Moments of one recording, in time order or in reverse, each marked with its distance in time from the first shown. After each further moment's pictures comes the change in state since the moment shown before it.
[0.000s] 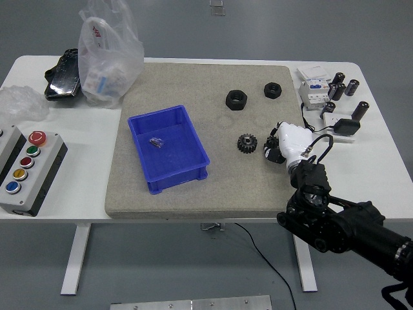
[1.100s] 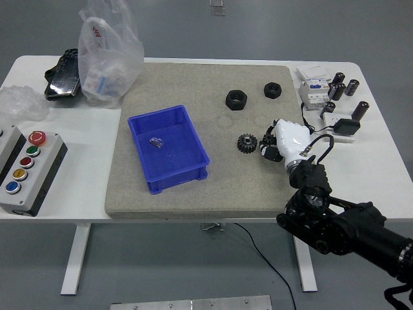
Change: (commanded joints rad) left arm 0.003 -0.003 -0.004 0.000 -0.005 -0.002 -0.004; right arm -0.010 -0.028 0.015 0.100 0.008 -0.041 0.016
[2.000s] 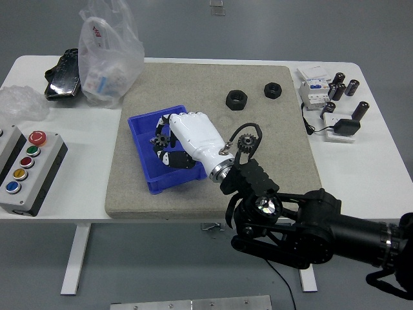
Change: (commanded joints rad) left arm -0.002 0.004 0.002 0.000 0.004 -0.001 0.005; right arm 0.162 0.085 -0.240 0.355 0.016 0.061 0.066
